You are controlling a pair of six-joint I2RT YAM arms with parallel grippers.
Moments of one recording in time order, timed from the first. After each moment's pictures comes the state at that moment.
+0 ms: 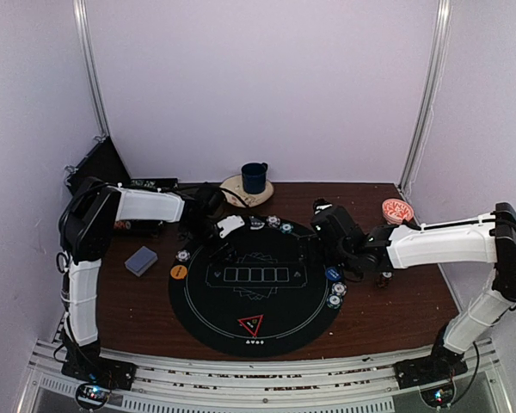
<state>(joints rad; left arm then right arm) -0.60 2.13 1.49 -0.50 0.22 0.47 0.88 1.56 0.95 -0.14 0.53 0.48</state>
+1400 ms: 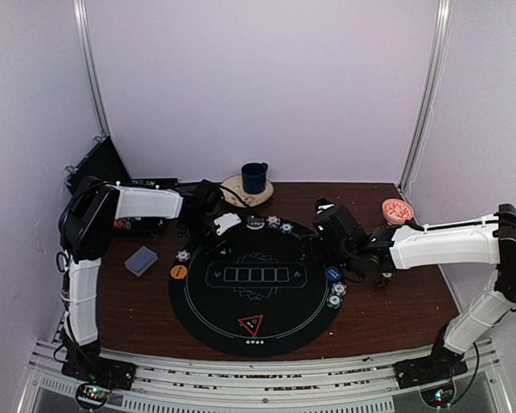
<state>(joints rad) -0.57 2.14 1.53 -0.55 0.16 0.44 0.88 1.54 0.94 -0.14 0.53 0.48</state>
